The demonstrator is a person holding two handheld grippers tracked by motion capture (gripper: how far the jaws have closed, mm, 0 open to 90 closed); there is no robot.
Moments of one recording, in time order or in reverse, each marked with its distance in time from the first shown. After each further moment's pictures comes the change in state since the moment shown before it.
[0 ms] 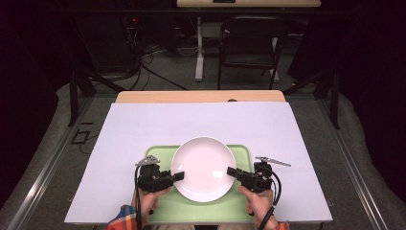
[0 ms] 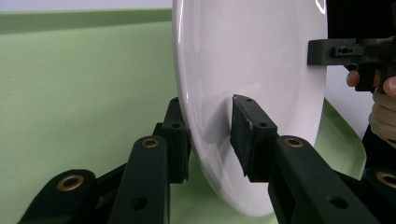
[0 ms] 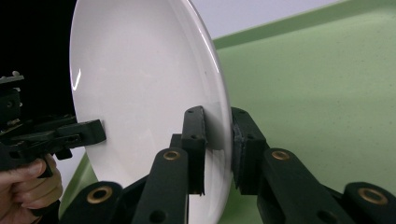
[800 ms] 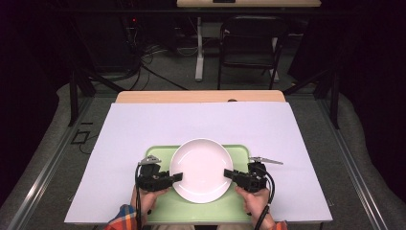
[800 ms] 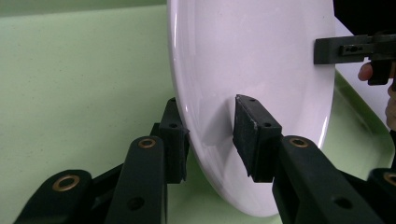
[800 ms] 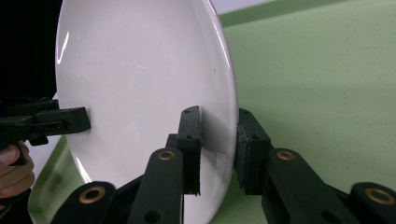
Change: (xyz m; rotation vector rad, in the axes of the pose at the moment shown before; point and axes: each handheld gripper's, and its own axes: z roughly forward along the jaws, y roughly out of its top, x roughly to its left) left arm 0.004 0.000 0.003 0.057 0.057 -0.001; right arm -0.001 -0.004 0.016 0.060 -0.046 -0.060
